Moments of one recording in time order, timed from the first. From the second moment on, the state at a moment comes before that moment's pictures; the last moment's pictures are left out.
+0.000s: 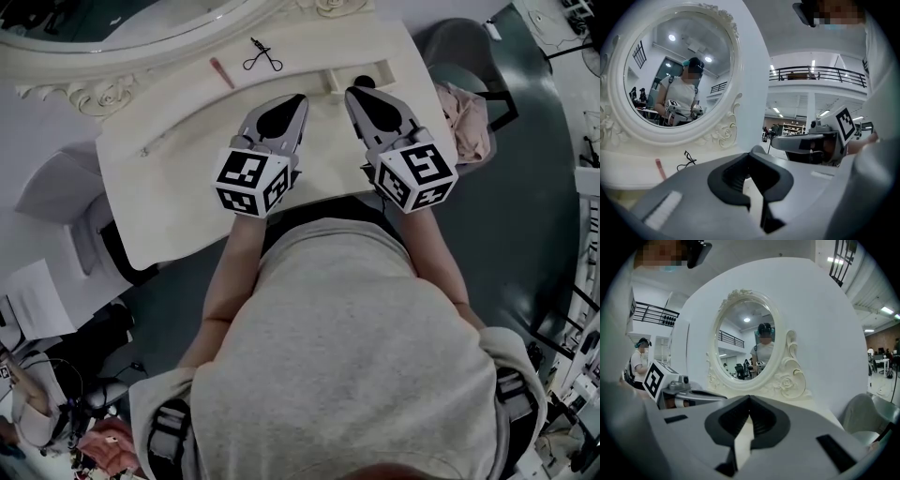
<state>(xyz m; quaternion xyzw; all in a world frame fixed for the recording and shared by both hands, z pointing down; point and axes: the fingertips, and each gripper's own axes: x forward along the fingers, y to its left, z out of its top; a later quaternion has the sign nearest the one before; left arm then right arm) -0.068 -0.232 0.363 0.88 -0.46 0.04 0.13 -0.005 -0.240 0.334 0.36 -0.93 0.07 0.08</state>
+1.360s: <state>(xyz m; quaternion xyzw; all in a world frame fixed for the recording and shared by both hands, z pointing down) -0.071 -0.228 0.396 0.86 -0.47 0.07 0.17 -0.042 -0.210 0.356 0.21 -0.96 0.02 0.20</state>
